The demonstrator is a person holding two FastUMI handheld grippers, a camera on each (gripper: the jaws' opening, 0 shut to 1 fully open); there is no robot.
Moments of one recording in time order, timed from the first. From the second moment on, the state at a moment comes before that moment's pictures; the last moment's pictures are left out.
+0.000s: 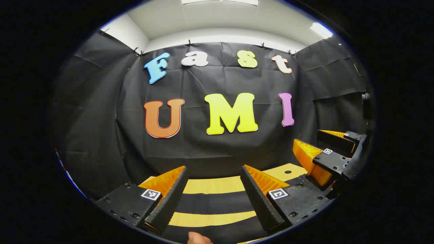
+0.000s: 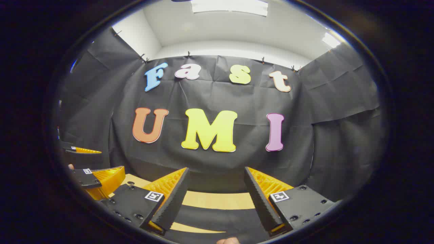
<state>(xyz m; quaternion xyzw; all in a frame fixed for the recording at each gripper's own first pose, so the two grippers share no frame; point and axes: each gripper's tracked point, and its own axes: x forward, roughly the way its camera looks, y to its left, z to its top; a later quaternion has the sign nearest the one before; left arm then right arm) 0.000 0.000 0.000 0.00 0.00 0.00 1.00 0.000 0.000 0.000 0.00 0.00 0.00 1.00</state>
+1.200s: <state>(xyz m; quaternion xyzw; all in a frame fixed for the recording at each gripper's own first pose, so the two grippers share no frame) -0.056 0.050 -0.156 -0.36 0.27 0.12 0.89 0.008 -0.065 -0.061 0.01 0.11 -0.01 0.99</state>
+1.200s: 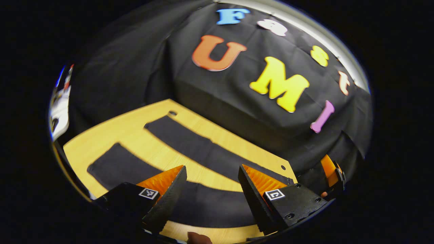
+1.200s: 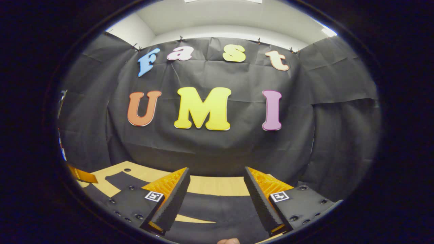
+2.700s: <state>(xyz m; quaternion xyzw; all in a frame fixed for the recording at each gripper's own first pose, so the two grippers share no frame) -0.134 0.204 -0.296 -0.57 0.29 0.35 0.68 -0.019 -0.203 -0.068 -0.01 0.14 -0.14 0.98</state>
